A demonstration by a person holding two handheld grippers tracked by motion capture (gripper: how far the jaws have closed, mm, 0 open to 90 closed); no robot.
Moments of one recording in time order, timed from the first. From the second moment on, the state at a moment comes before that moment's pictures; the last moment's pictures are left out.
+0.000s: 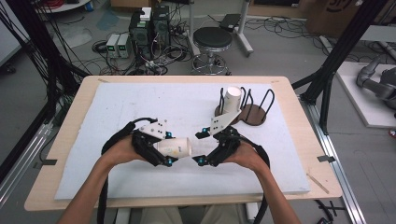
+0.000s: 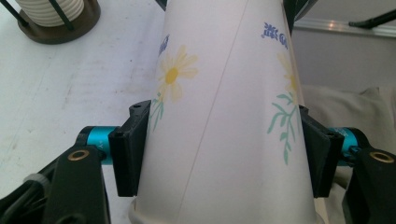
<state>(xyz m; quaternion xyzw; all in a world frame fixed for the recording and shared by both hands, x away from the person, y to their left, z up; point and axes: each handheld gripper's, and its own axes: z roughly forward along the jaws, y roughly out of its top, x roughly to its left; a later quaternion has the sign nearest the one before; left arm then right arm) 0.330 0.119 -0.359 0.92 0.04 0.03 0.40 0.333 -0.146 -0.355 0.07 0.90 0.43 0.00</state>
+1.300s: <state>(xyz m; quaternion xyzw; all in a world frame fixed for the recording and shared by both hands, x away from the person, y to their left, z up) 0.333 0.092 -0.358 0.95 0.01 0.00 0.32 0.329 -0.110 -0.352 0.02 0.96 0.26 0.03</state>
